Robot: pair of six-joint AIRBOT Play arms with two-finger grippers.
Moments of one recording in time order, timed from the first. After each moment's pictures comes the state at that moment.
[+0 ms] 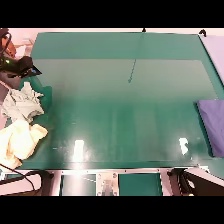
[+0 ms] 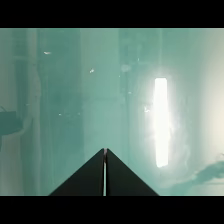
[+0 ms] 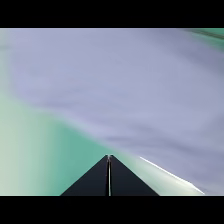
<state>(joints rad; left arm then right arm) 0.29 -1.39 1.52 0.97 -1.37 -1.32 -1.32 -1.15 1.08 -1.05 1.32 1.51</state>
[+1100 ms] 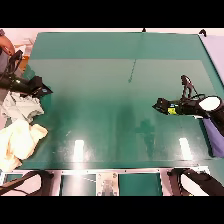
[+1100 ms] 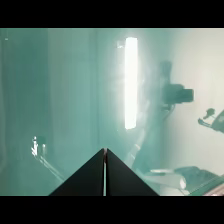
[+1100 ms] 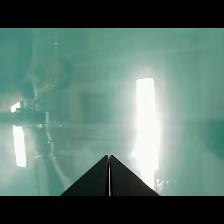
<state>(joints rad) 0.27 -1.22 1.19 0.88 -1.39 -1.29 -0.04 -0.98 0.69 -0.95 0.87 1.47</state>
